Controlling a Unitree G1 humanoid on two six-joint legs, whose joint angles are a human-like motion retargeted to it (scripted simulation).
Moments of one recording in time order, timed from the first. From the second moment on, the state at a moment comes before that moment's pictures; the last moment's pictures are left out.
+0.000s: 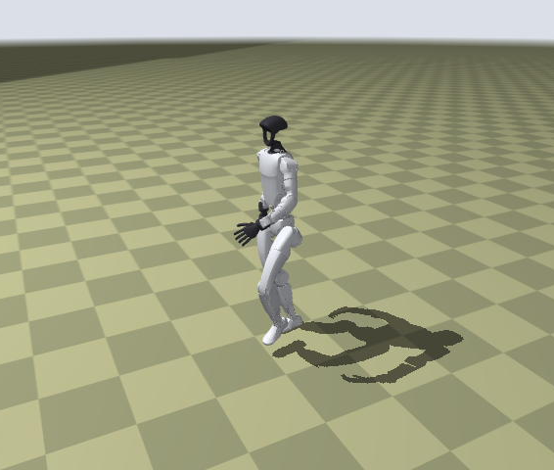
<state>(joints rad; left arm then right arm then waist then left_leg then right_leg) -0.22 0.44 0.14 0.58 0.26 -0.16 -0.58 0.40 -0.32 -0.09 1.04 -0.23 -0.15 0.62 -0.18 -0.07 -0.07 -0.79 0.09 0.27 1.10 -0.09 -0.08 0.00 0.06 -0.05 0.13 -0.26 -0.08</state>
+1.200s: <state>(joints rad) -0.06 0.03 -0.27 1.06 -0.17 -0.06 -0.81 -1.39 -0.81 0.11 0.17 0.17 -0.46 0.01 -0.32 0.21 -0.12 -0.37 0.35 0.19 0.18 -0.25 -0.02 -0.94 0.07 -0.66 1.76 -0.37 0.26</state>
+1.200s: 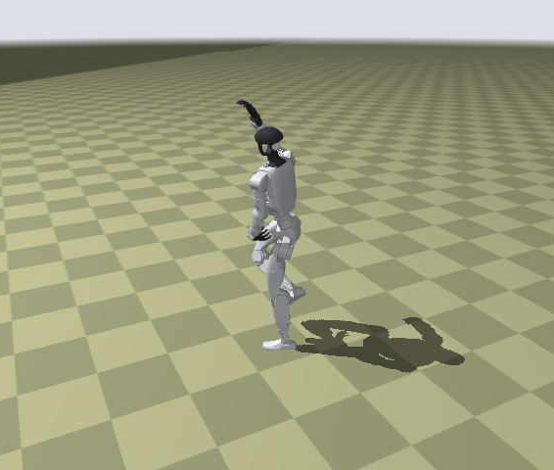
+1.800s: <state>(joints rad) -0.33 -0.18 -0.37 0.74 -0.64 -0.14 -0.98 -0.40 0.11 0.60 0.37 1.22 0.07 0.56 -0.19 0.20 0.20 -0.85 0.23 0.19 1.07 -0.66 0.02 -0.70 0.08 -0.27 0.91 -0.49 -0.11</state>
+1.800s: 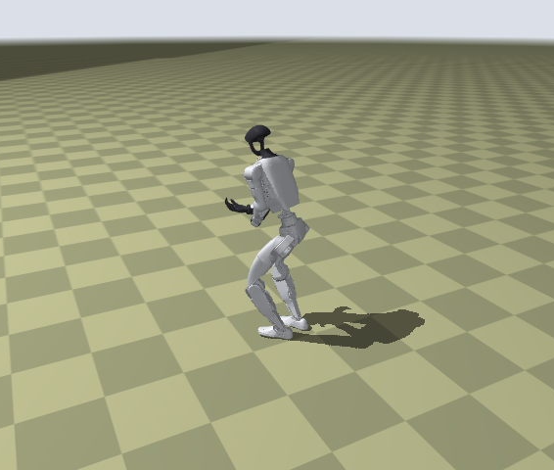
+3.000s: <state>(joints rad) 0.00 0.17 0.37 0.56 -0.04 -0.62 0.37 -0.80 -0.69 -0.07 -0.37 0.13 -0.57 -0.53 -0.04 0.14 -0.03 -0.73 0.34 0.42 1.56 -0.01 -0.08 -0.12 -0.05 -0.42 0.14 -0.22 -0.18</state>
